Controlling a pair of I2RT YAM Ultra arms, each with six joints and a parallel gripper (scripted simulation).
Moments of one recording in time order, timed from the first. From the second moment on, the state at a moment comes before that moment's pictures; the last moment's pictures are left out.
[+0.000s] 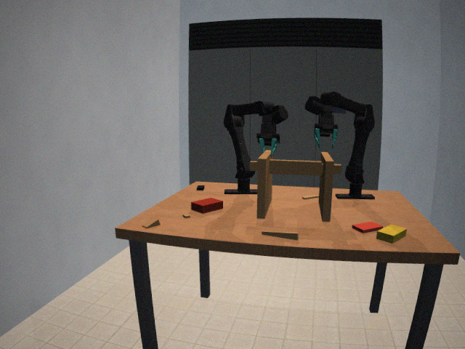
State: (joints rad) left arm -1.08 1.36 1.59 -1.44 -0.50 -0.92; right arm 0.65 1.17 1.24 -1.22 0.44 0.76
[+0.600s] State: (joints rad) left arm -1.08 1.33 1.47 -1.37 -0.50 -0.91; right arm 0.65 1.17 1.24 -1.22 0.44 0.76
